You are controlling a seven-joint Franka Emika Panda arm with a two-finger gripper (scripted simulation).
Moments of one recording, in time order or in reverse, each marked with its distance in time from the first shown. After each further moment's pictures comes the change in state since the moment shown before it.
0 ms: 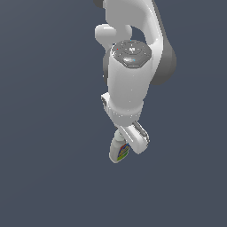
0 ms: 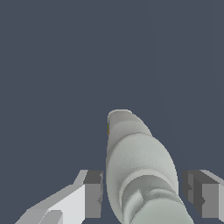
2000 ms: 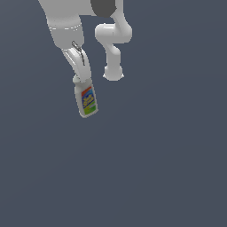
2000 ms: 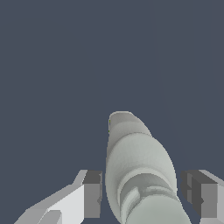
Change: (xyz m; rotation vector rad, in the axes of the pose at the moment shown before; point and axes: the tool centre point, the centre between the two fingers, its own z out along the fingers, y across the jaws) arm 0.046 0.241 -0.121 -0.007 -0.011 0.001
